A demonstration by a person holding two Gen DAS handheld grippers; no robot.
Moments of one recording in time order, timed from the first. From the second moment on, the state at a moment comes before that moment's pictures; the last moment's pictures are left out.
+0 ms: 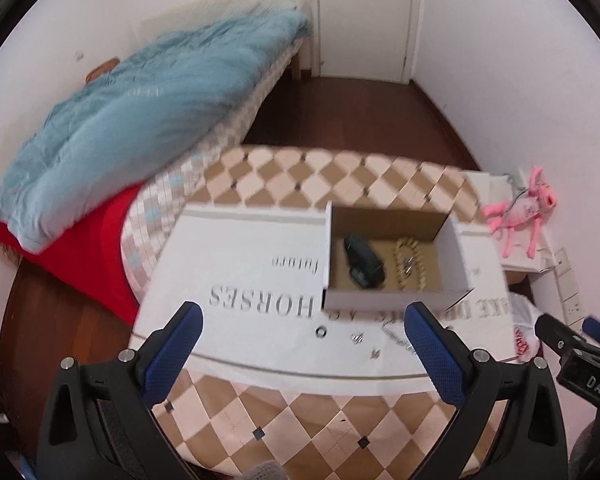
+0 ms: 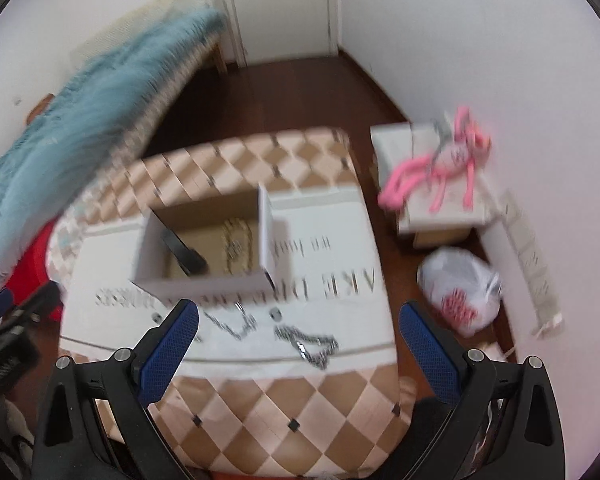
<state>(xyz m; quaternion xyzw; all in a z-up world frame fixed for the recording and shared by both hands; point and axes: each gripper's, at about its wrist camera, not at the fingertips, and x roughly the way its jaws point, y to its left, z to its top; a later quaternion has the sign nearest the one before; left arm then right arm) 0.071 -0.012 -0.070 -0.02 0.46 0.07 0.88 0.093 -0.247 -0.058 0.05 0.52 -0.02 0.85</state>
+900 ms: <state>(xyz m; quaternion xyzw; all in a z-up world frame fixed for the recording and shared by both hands) 0.080 -0.044 -0.203 -0.03 0.58 0.03 0.81 0.091 -0.271 -0.213 0.12 0.59 -0.04 0.80</state>
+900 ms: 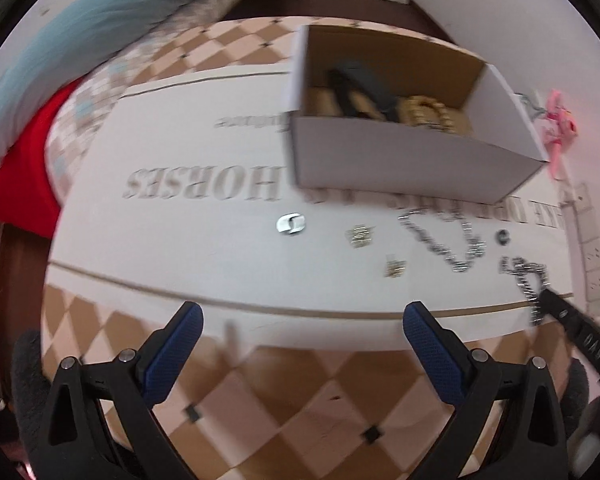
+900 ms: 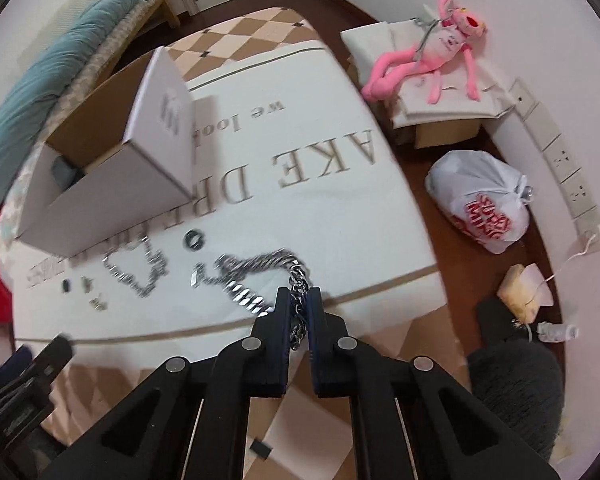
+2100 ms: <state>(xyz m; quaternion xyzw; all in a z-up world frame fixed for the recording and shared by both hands) 0.084 -0.073 -0.159 0.01 0.54 -0.06 0.84 0.081 -0.266 -0.167 0.17 0.56 0.03 0.81</state>
